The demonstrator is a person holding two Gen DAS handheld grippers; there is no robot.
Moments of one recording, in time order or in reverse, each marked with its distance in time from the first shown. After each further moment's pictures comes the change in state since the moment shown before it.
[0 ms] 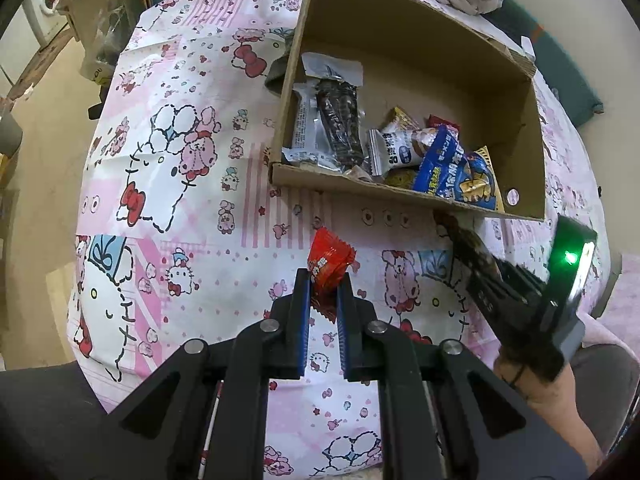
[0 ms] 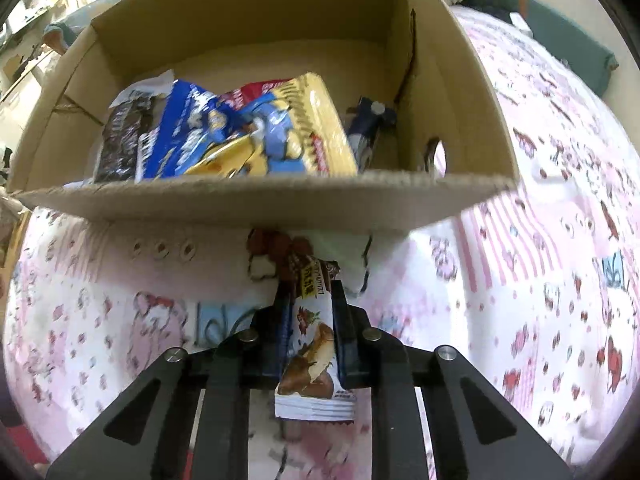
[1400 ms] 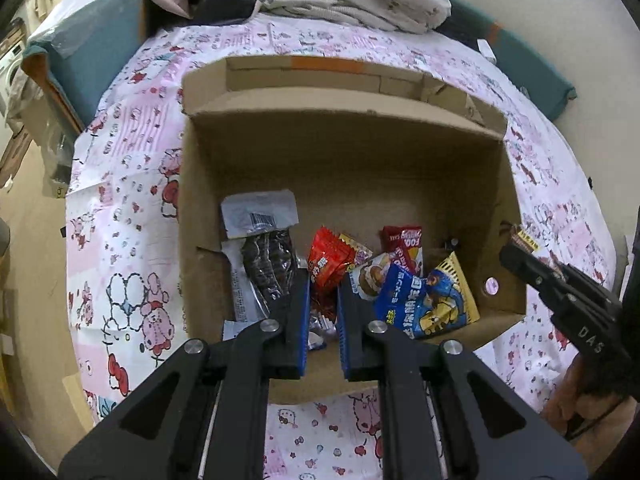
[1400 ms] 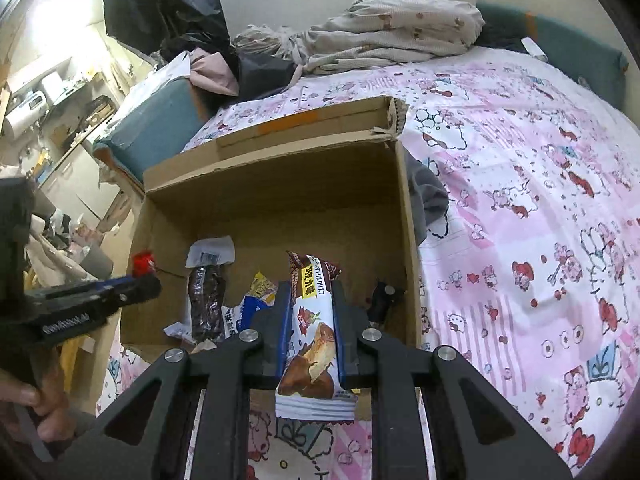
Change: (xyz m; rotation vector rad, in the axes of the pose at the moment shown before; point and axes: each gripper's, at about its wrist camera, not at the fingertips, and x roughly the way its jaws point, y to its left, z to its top) left arm 0.013 -0.062 0.104 0.210 -0.148 -0.010; right arm -0.075 -0.033 0.092 0.086 -0.225 0.240
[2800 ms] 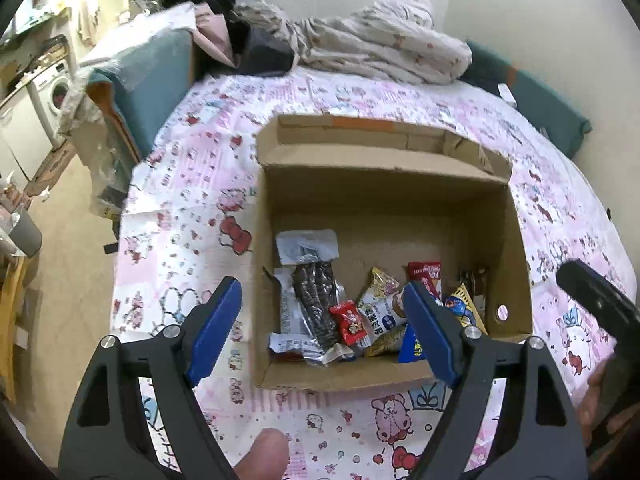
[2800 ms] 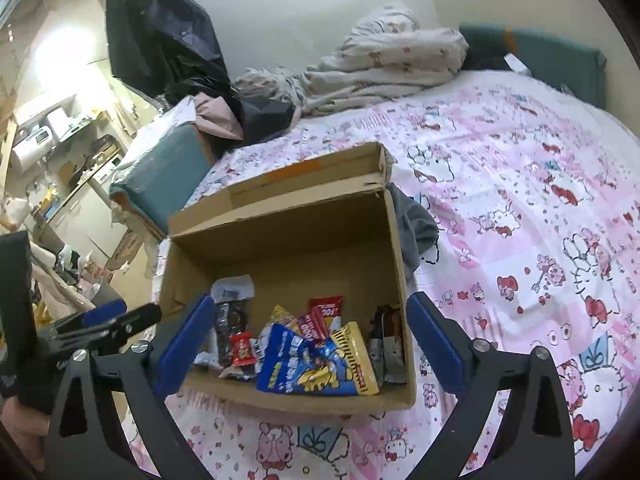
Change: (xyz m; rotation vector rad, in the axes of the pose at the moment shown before) left arm -0.063 0.007 -0.017 -0.041 -0.224 0.135; right arm -0.059 0.013 -0.002 0.020 -0.148 0.034
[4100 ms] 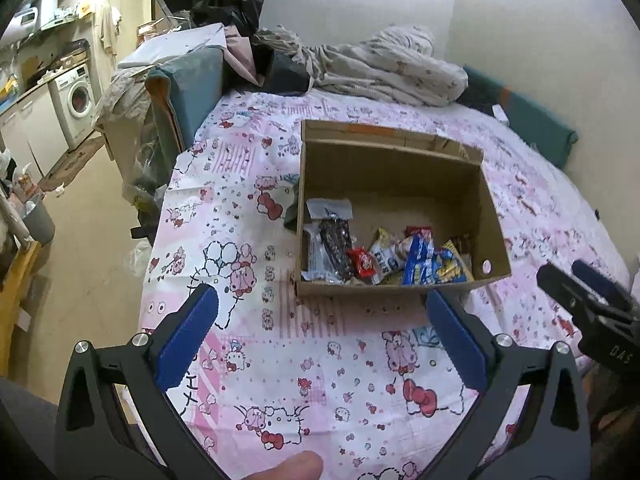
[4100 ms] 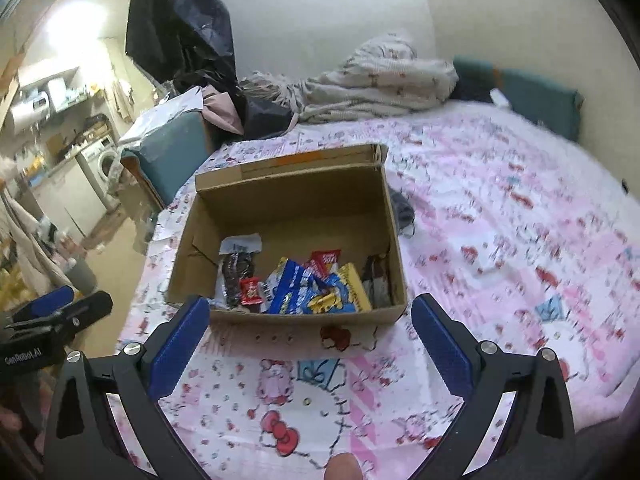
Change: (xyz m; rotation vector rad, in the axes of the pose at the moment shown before) left arm -0.083 0.023 -0.081 -0.026 -0.089 0.009; right arm -0.058 0.050 -0.069 -0.125 -0.063 -0.170
